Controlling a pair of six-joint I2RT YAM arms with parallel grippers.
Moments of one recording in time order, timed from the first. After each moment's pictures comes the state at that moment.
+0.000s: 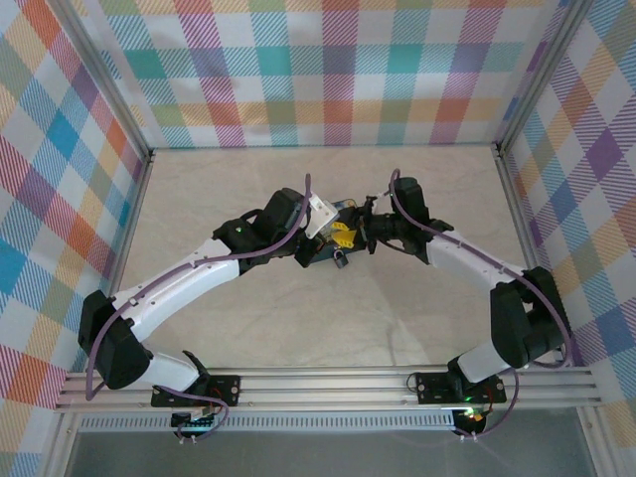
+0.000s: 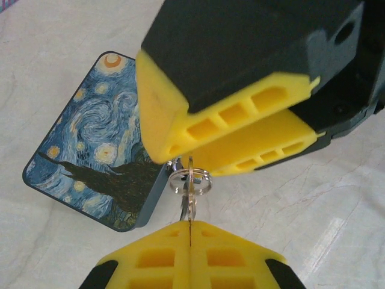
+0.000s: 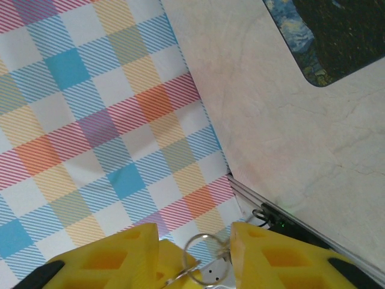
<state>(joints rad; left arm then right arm) -0.79 1.41 1.26 -0.61 0.02 0.08 0.47 1.51 0.97 0.01 -0.85 1.45</state>
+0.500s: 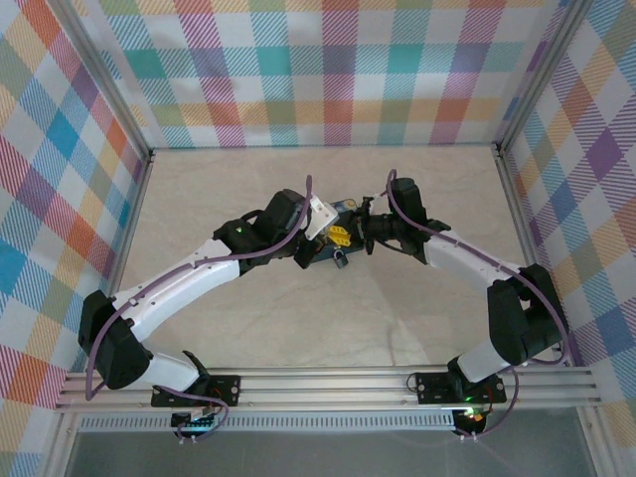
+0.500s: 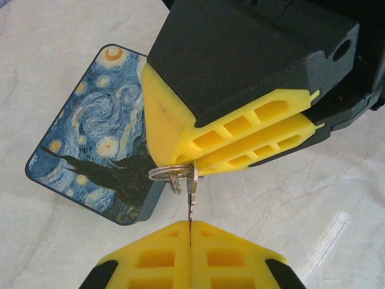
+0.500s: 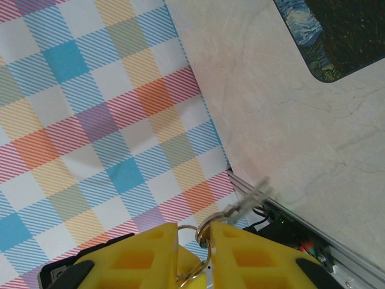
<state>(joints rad) -0.79 1.41 1.26 -0.63 0.01 0.08 0.47 1.52 0.97 0.03 -0.87 1.45</state>
